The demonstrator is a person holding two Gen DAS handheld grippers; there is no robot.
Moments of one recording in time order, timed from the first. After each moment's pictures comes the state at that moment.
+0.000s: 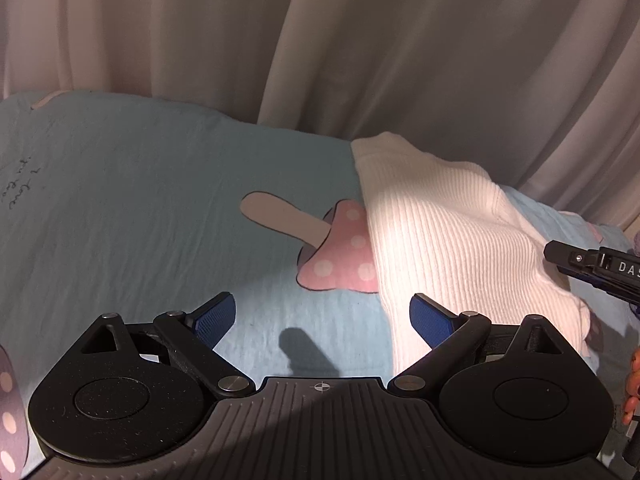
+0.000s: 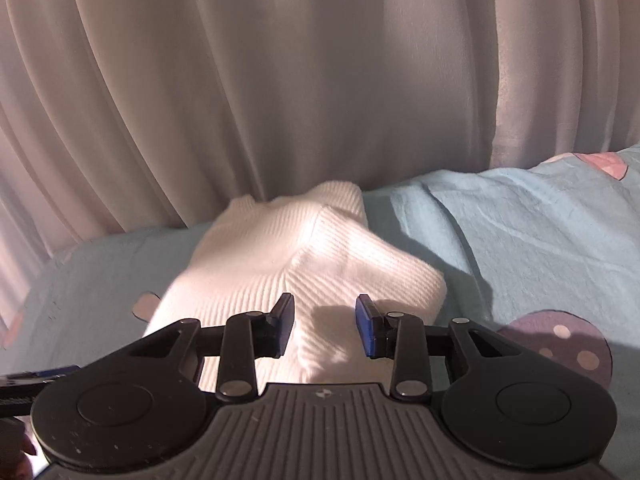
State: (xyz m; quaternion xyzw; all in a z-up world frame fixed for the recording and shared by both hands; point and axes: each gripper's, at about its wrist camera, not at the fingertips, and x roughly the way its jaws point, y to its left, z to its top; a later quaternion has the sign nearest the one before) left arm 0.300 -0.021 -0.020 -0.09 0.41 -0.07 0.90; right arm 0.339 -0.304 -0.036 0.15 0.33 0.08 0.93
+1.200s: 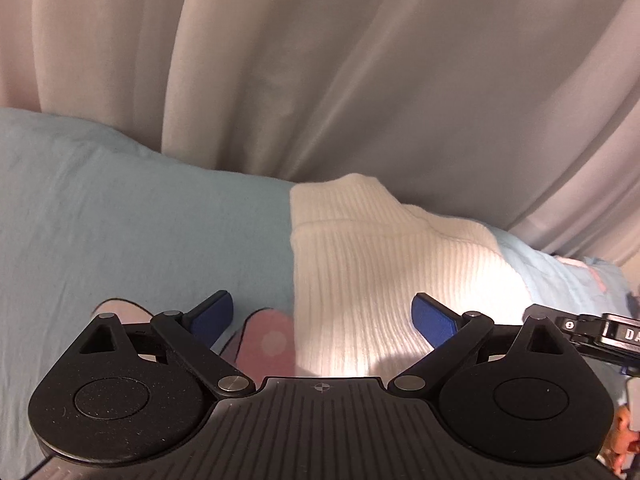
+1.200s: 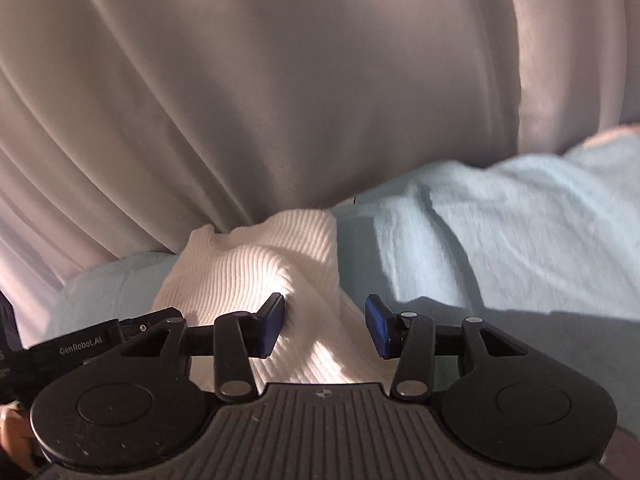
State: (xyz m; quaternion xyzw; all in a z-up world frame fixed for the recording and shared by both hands) left arm 0.435 -0.061 -0.060 -0.13 0.42 -0.14 0.89; right arm 0.436 -0.357 -0.079 0.25 0.40 0.13 0.87
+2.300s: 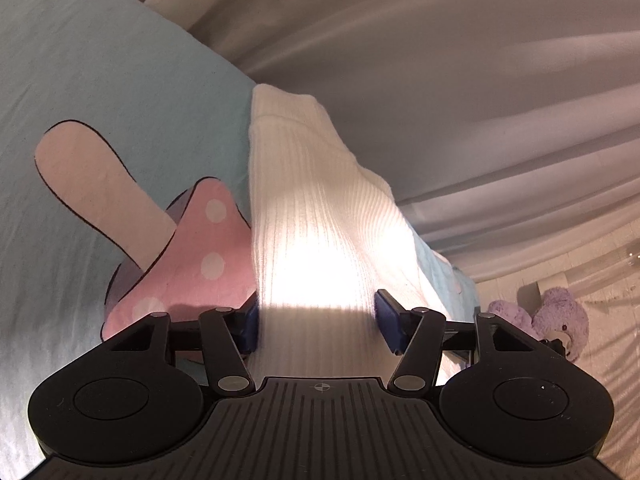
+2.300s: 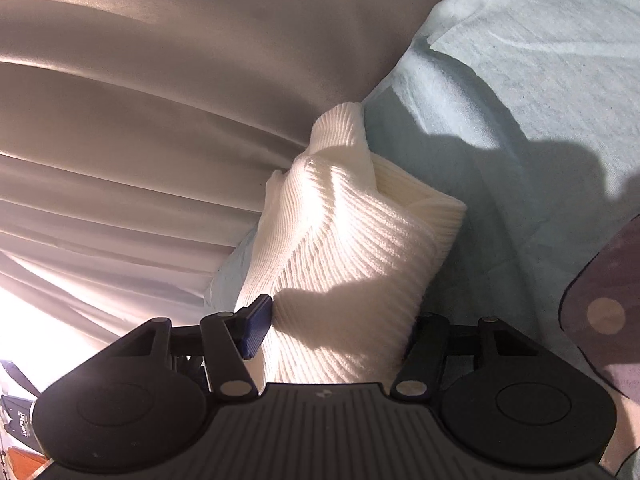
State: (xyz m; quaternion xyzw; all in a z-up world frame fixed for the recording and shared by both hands) left arm 0.407 -0.020 -0.087 -0.35 0.47 -0.26 0.77; right arm 0.405 -0.370 -0.119 0.45 0.43 0.23 0.75
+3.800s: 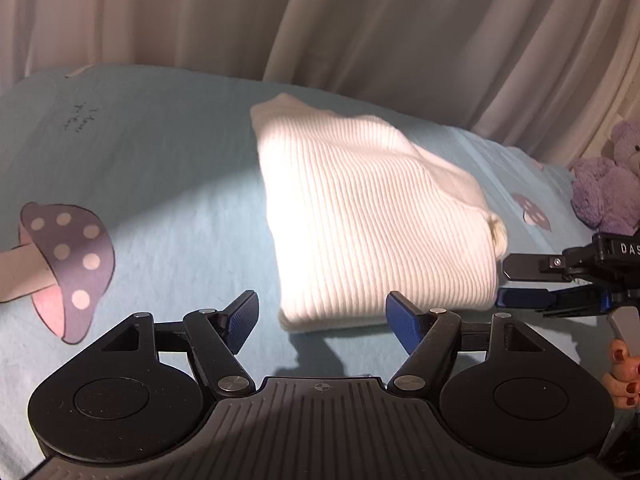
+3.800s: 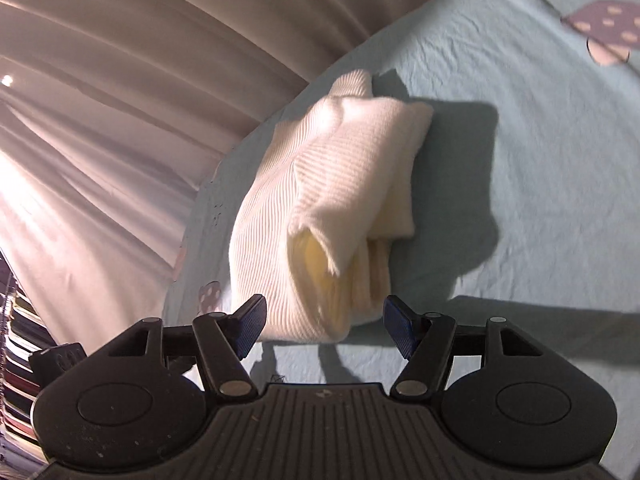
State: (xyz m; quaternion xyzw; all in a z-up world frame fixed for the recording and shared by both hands) left arm 0.139 0.058 -0.030 -0.07 0.42 -0.14 0.90; right arm 0.212 -0.261 -0.110 0.35 0.46 0.26 0.78
